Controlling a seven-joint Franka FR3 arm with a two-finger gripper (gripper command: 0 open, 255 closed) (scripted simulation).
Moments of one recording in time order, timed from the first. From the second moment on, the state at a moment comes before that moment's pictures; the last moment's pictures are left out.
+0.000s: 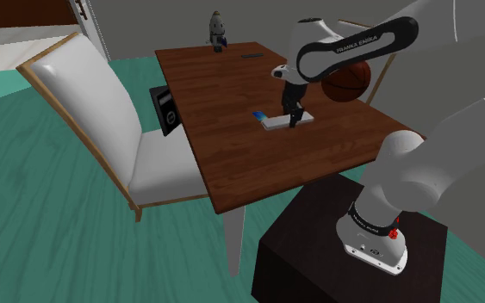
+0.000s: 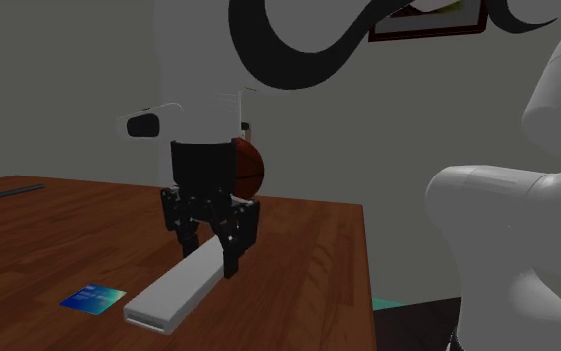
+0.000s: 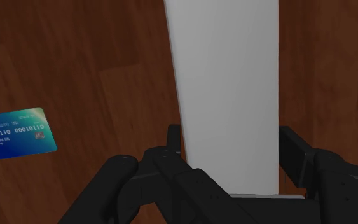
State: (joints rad) arm 0.25 -0.50 -0.46 -2.55 -0.26 2.10 -0.96
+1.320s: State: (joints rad) arm 0.26 -0.57 -0.41 -2.33 -0.23 1.81 -0.96
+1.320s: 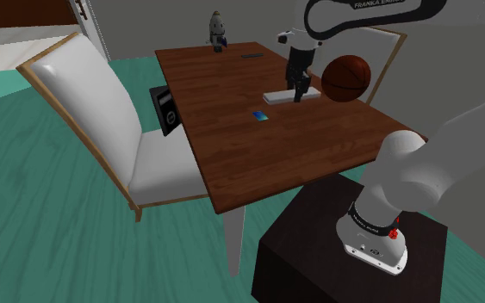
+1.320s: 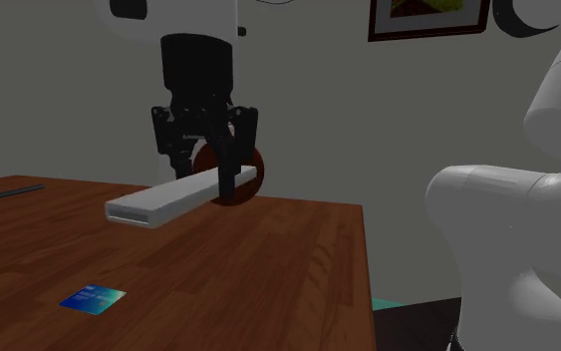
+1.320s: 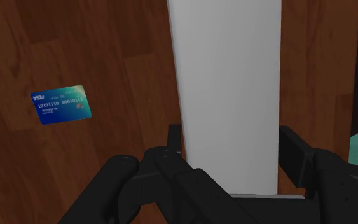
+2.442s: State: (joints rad) arm 0.27 -0.54 -0.38 -2.09 -0.20 1.59 -0.97
